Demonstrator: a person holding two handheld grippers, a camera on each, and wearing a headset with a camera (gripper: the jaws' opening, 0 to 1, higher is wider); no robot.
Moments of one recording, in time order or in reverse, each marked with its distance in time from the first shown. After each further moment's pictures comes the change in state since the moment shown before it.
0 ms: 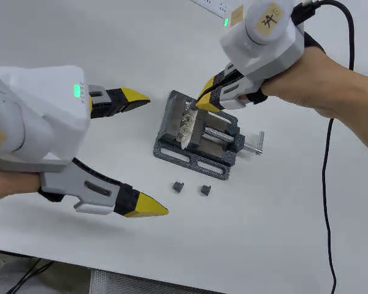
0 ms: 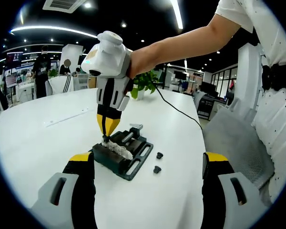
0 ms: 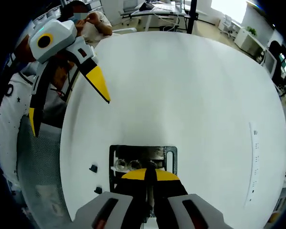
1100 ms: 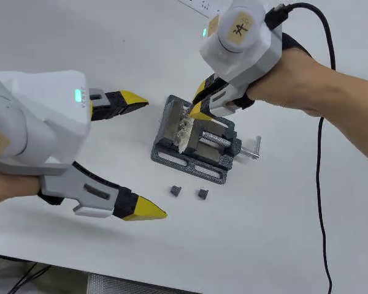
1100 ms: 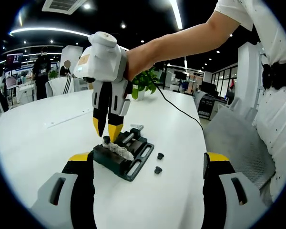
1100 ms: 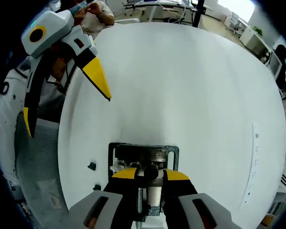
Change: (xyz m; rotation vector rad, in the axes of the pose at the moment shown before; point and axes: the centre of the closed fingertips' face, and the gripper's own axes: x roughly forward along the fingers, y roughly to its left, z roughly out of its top) left arm 0.000 0.001 0.000 0.011 -0.004 0.006; right arm 0.007 0.003 0.003 -0.037 0.090 -0.017
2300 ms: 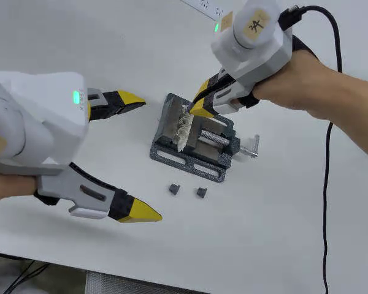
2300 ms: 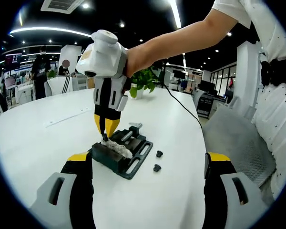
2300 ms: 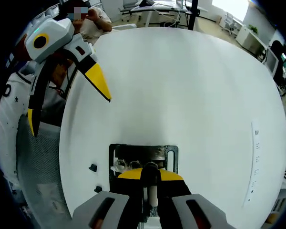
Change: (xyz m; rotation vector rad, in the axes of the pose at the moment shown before) left arm 0.001 -0.003 -0.005 0.004 0.008 -0.010; right arm -0.003 0.001 -0.004 0.030 -0.038 0.010
